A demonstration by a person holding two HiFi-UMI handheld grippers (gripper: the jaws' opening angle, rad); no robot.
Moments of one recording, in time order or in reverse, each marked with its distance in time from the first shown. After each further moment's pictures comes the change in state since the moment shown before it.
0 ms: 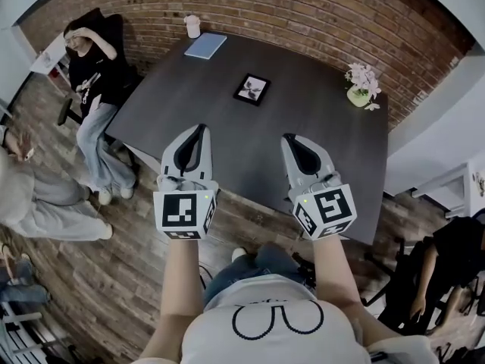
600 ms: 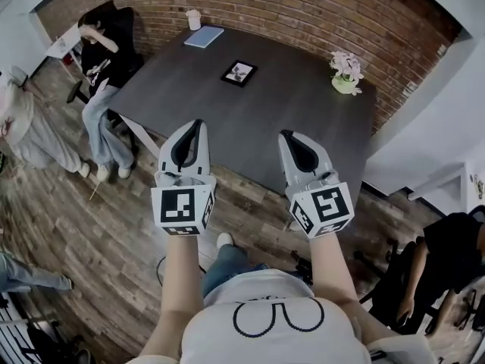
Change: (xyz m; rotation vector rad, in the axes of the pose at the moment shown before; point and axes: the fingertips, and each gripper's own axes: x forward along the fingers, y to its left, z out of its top) left arm -0.084 -0.135 0.032 0.028 -0.025 0.097; right arm -0.154 -0.019 0.009 -0.003 -0.061 0.069
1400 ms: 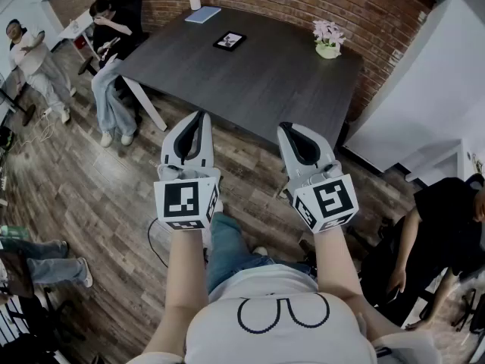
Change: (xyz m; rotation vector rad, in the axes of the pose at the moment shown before) left arm -0.153 -0.175 0.041 0.006 -0.014 0.061; right arm -0.226 0.021 0.019 -0.056 -0.015 0.105
